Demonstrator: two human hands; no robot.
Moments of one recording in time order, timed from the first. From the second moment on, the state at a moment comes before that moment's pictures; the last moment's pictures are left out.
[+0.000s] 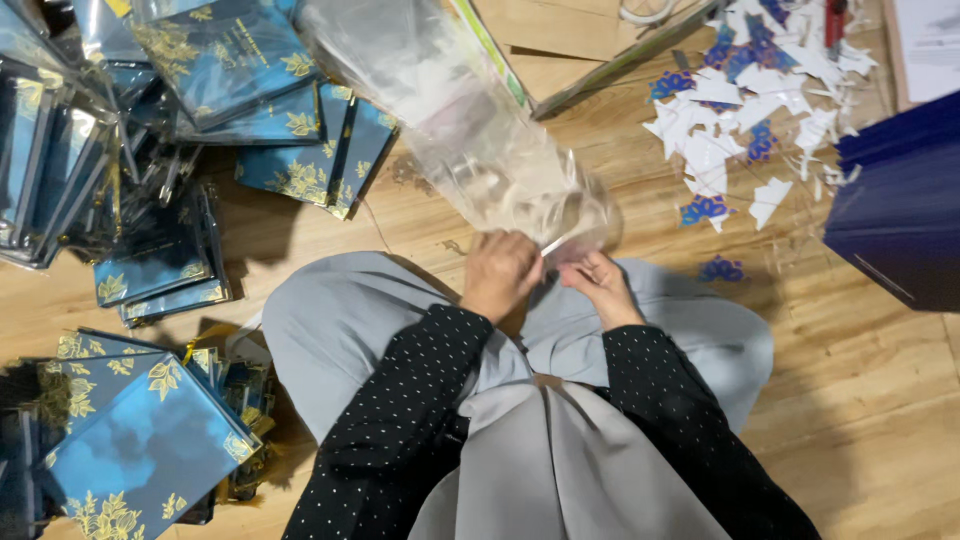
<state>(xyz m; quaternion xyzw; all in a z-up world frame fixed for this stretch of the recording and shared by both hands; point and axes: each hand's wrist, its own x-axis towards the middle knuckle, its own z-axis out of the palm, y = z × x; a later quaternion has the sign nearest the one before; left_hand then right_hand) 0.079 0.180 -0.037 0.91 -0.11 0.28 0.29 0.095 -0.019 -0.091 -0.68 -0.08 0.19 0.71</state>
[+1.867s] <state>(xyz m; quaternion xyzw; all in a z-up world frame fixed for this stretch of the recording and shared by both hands) 0.272 0.391 0.033 0.57 0.20 0.27 0.75 0.112 -0.025 -0.114 -0.83 0.15 0.20 0.50</state>
